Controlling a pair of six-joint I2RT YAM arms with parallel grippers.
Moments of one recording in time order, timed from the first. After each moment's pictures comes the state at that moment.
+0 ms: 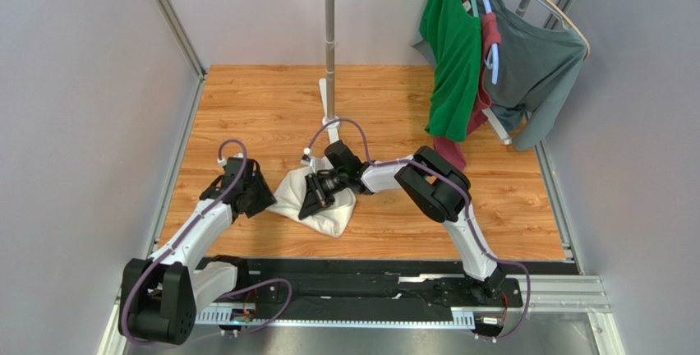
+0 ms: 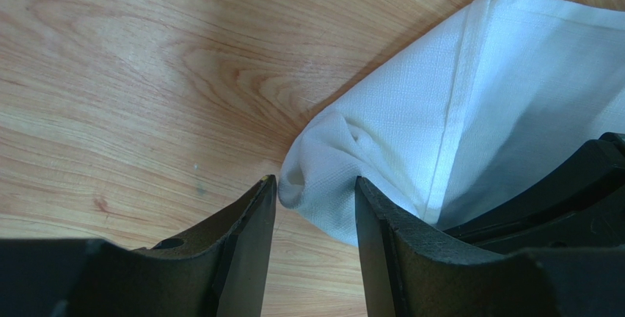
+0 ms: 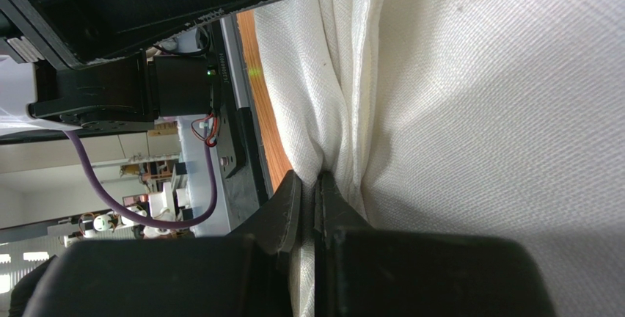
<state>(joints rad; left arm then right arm) -0.14 1.04 0.50 -0.47 -0.03 -0.66 0.85 2.25 1.31 0.28 -0.93 0.66</state>
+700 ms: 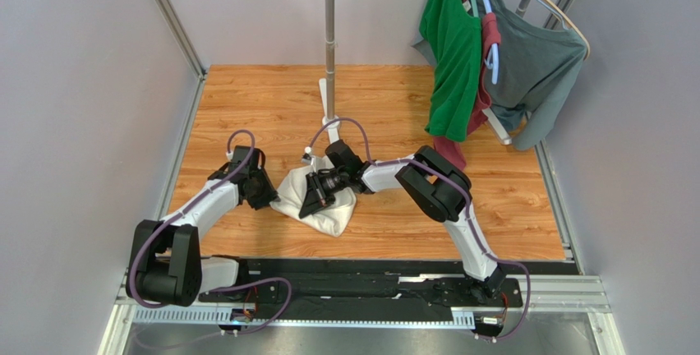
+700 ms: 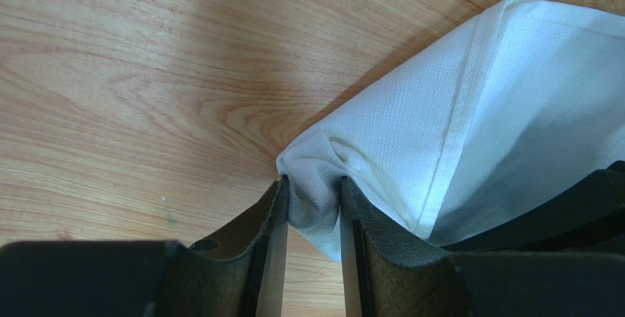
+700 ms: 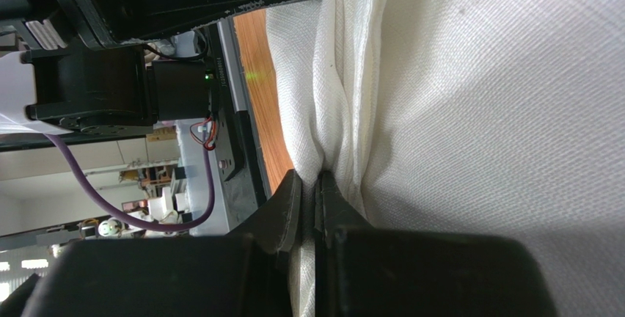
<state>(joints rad) -0.14 1.25 0.59 -0.45 0.02 -0.64 0.84 2.25 1.31 0.28 -0.92 0.68</state>
